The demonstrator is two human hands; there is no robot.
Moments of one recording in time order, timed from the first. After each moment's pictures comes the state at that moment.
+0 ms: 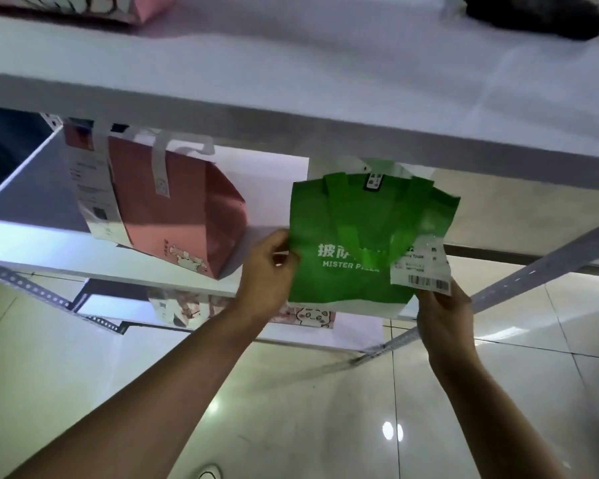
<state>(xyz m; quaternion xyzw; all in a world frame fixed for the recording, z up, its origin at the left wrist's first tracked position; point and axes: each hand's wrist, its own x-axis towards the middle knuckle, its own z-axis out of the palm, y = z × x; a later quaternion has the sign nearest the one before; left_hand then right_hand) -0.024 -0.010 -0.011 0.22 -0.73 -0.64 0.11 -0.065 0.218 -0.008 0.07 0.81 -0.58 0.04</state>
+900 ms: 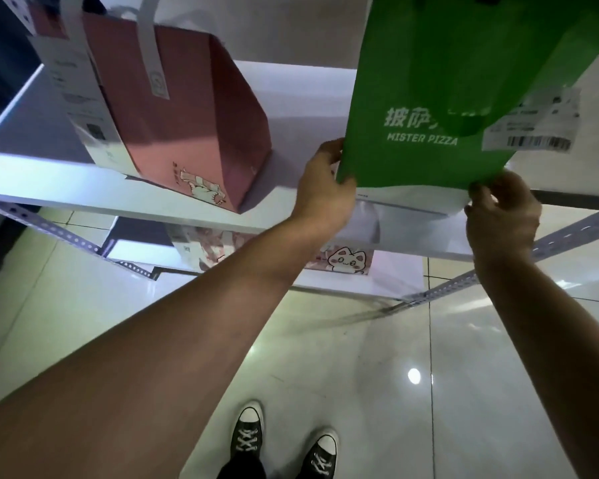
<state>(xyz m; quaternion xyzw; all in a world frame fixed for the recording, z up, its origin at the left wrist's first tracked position) -0.065 0.006 -0.058 0.22 -0.78 -0.58 0.09 -0.112 0.201 -0.072 0.11 0.81 -0.58 -0.06</state>
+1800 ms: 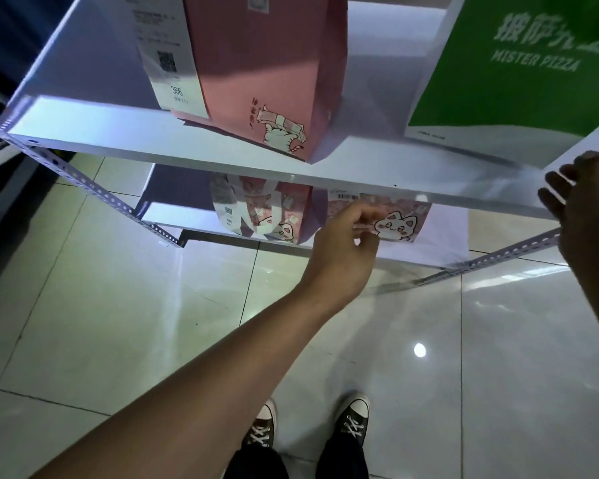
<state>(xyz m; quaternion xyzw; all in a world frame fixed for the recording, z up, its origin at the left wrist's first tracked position) 0.092 -0.038 -0.107 0.21 -0.76 -0.61 0.02 -0.075 0.187 -0.096 0.23 0.71 -0.66 -0.03</state>
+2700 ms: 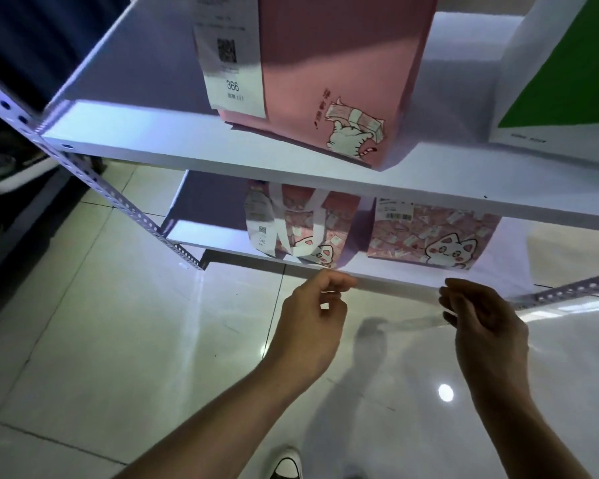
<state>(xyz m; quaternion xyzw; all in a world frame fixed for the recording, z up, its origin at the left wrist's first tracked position) 0.175 -0.125 -0.178 0.28 -0.77 -0.57 -0.02 0.098 0.066 -0.209 0.11 0.81 -0.57 0.07</state>
